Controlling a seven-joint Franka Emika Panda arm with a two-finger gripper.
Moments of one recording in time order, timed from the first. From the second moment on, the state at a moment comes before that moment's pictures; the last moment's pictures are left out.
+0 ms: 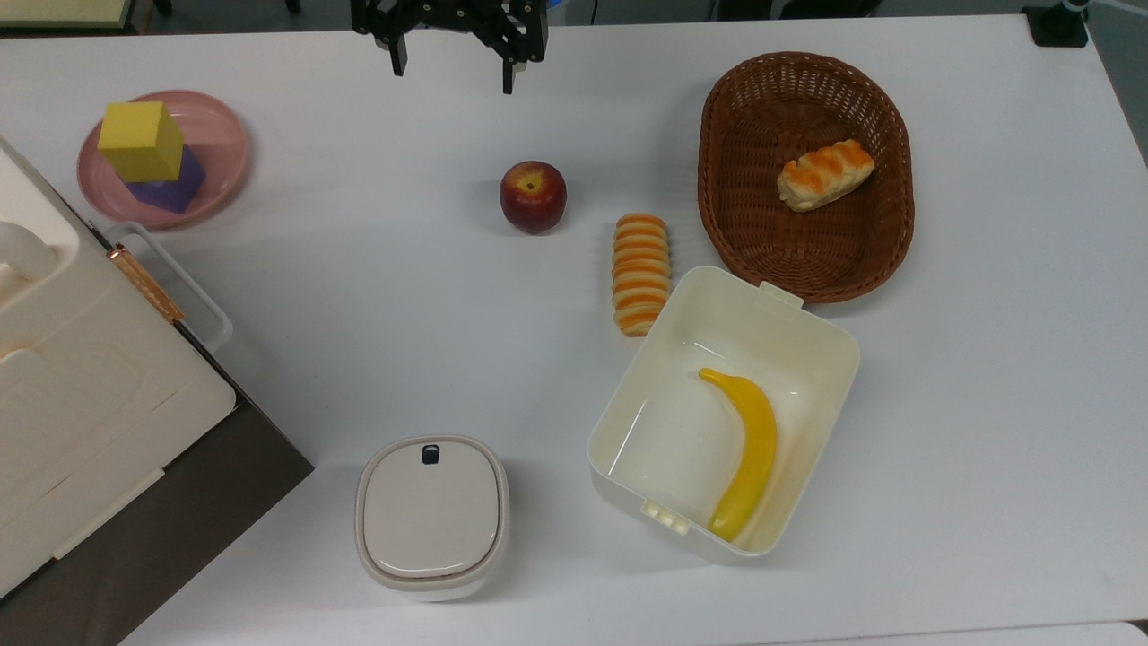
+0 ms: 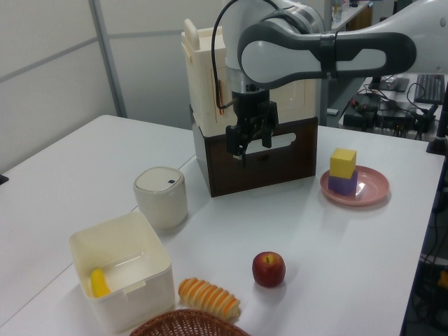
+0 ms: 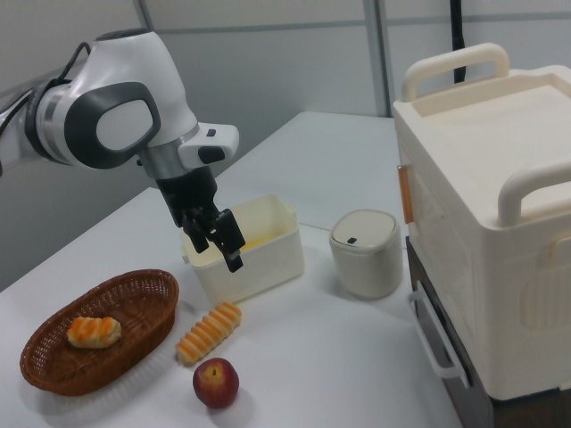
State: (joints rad) arm 0.00 0.06 0.02 -1.59 -0.07 1.67 0.16
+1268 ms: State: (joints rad) arm -0.41 0.07 0.00 -1.60 -0.07 1.67 -0.24
